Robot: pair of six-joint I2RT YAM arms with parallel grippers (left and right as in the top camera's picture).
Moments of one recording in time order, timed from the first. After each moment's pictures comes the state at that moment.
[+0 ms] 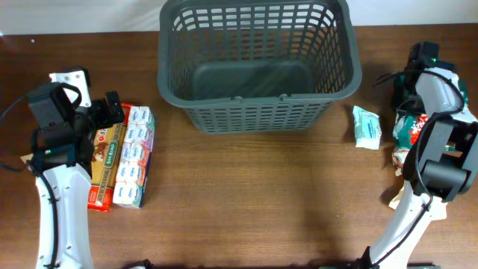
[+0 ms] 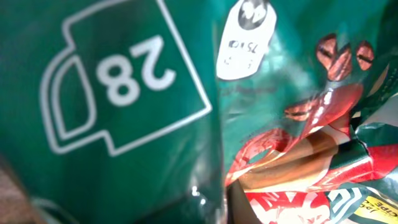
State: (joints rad) left arm 0.31 1.35 1.07 -0.36 0.12 0.08; right arm -0.32 2.27 1.81 -0.94 0.33 0.07
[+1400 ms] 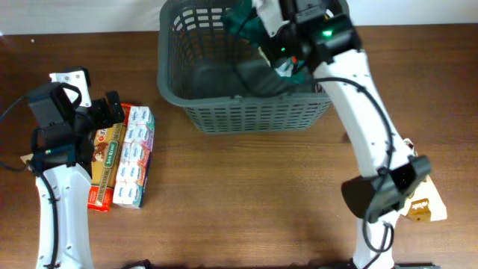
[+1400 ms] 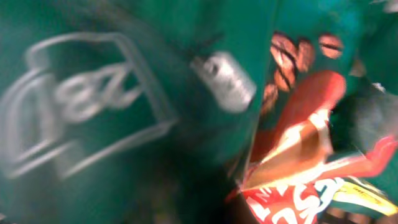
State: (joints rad) left arm 0.31 1.35 1.07 -0.36 0.12 0.08; right arm 0.40 2.11 2.35 -1.09 0.04 -0.31
